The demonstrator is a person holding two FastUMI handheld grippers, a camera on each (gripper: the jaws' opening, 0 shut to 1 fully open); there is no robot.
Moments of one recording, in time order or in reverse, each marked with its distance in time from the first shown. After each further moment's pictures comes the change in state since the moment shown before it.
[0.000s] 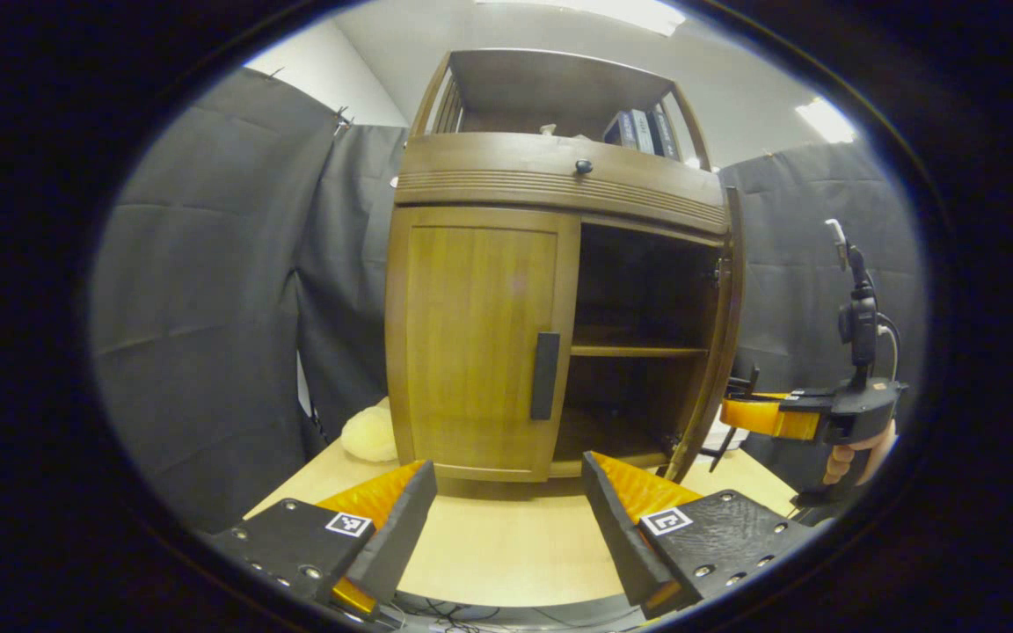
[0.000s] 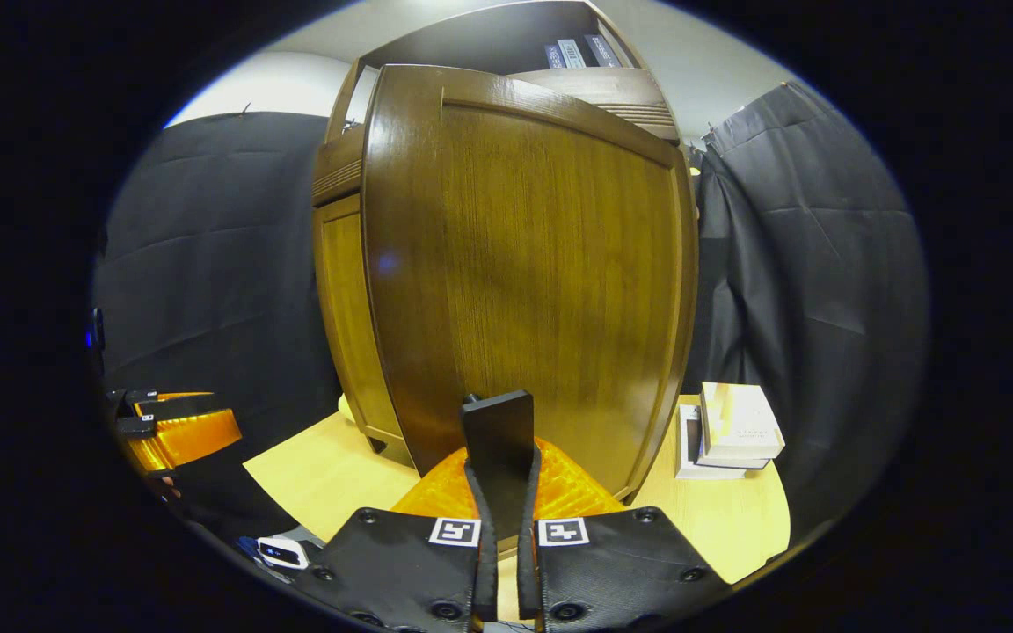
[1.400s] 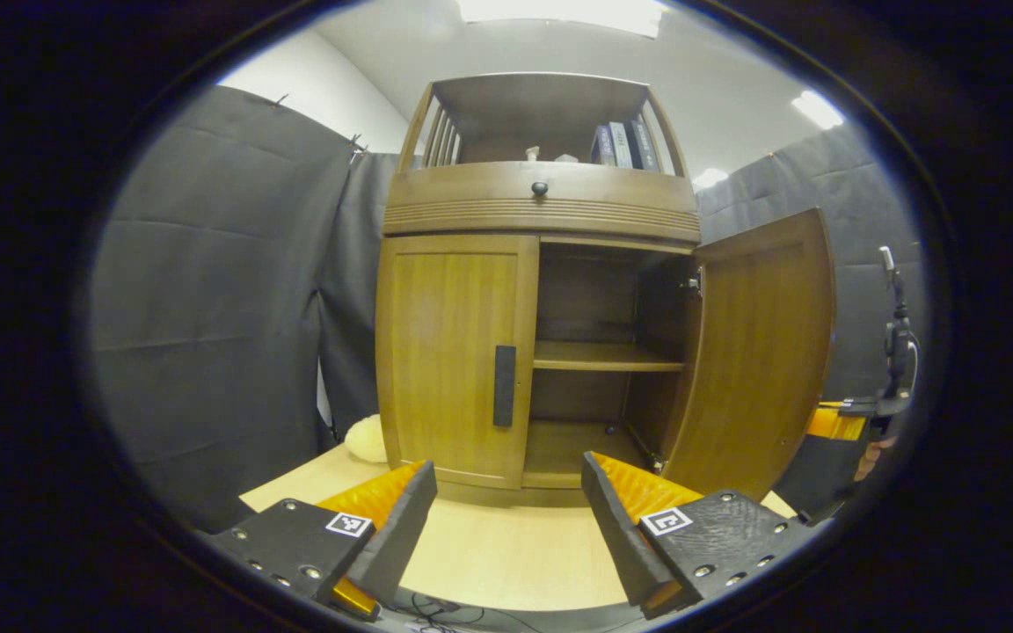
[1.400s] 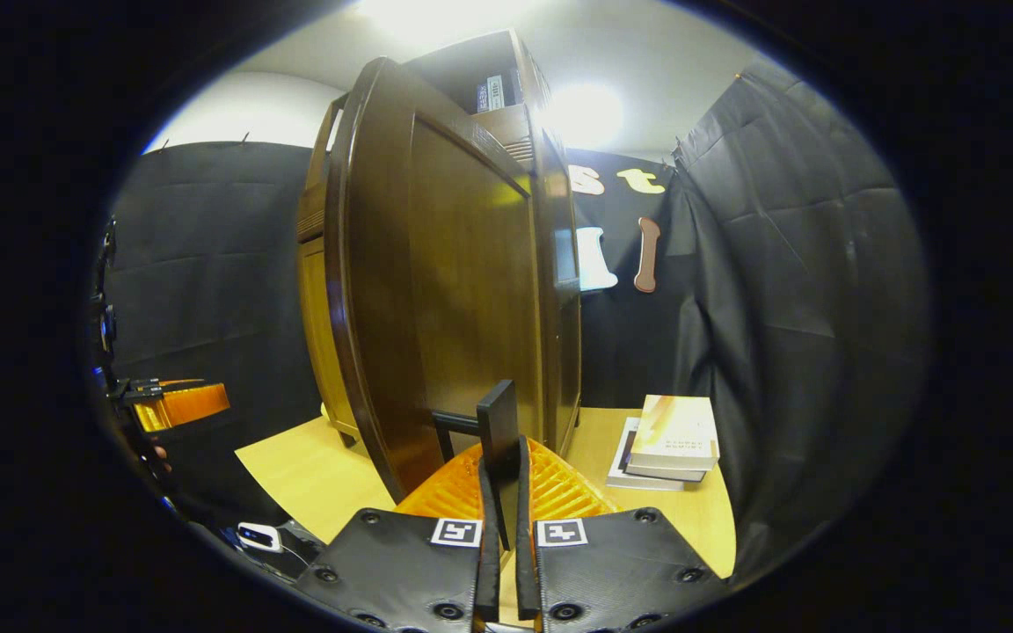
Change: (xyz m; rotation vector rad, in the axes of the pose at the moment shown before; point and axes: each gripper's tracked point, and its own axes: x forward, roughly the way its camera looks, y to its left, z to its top) left arm 0.009 0.008 0.010 0.019 -0.076 0.103; right arm -0.077 -0.151 -0.018 0.007 -0.102 -0.001
